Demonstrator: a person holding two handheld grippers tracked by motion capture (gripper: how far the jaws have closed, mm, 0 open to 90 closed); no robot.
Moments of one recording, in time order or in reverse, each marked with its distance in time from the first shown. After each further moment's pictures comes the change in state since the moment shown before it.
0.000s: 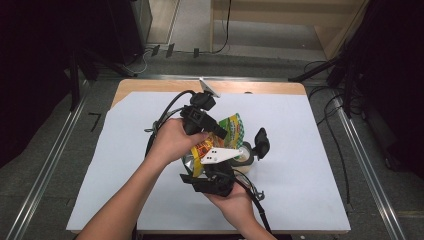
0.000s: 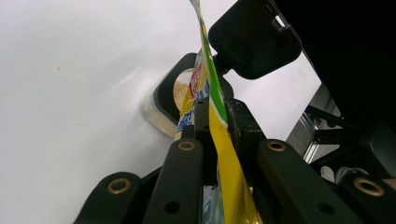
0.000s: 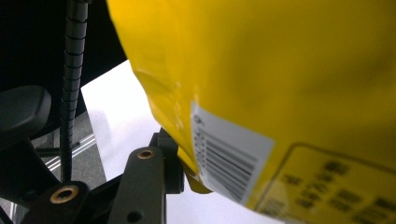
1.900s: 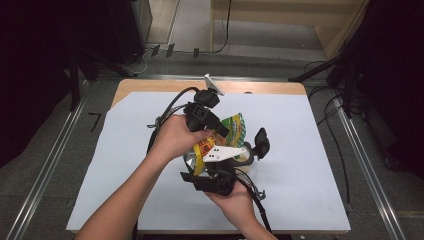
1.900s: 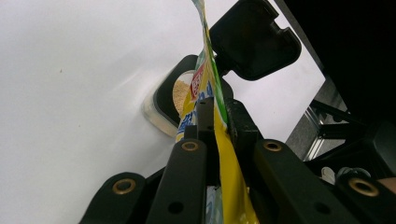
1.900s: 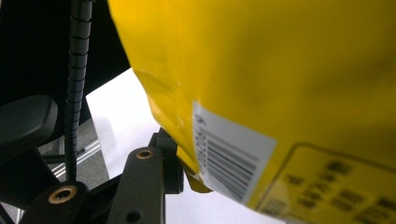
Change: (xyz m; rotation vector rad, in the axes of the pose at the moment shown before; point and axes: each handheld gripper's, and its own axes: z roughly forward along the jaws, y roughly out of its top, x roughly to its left) left arm -0.007 0.010 0.001 0.032 0.024 0.008; right arm -0.002 0.003 -0.004 -0.022 0.012 0.021
